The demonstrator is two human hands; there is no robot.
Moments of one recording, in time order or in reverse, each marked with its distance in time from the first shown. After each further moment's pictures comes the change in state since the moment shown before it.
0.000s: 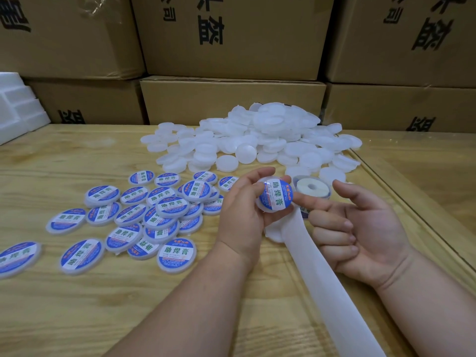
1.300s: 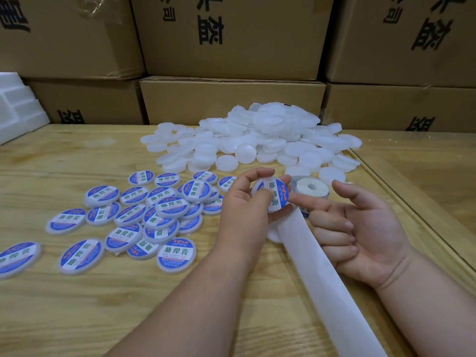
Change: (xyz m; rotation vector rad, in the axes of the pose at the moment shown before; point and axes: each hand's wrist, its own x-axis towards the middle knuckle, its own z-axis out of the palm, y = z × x) left_hand -0.001 -0.004 0.002 0.131 0.012 0.068; right_hand -0.001 0.000 0.002 -0.024 0.068 -0.027
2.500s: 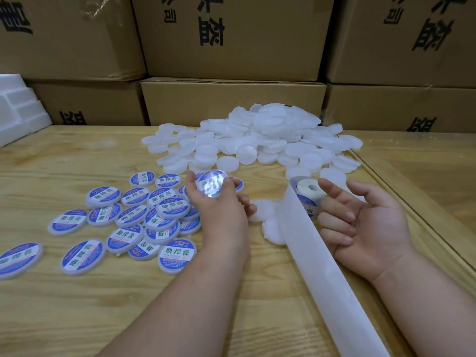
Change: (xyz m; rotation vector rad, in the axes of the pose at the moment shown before) left_hand 0.019 -0.002 -0.018 -0.151 0.454 0.050; right_hand 0.007 0.004 0.000 0.000 0.359 -0.379
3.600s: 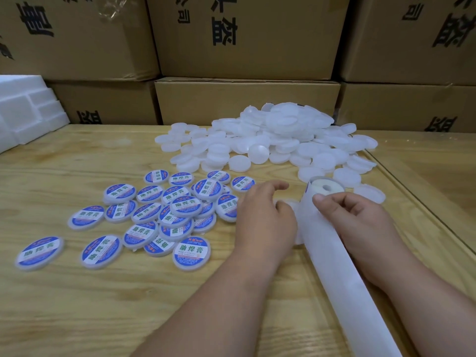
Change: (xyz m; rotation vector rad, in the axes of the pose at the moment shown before) left_hand -0.024 -0.008 0.001 1.110 -0.349 0.343; right_hand -0.007 0.024 0.016 -0.949 0.252 -0.401
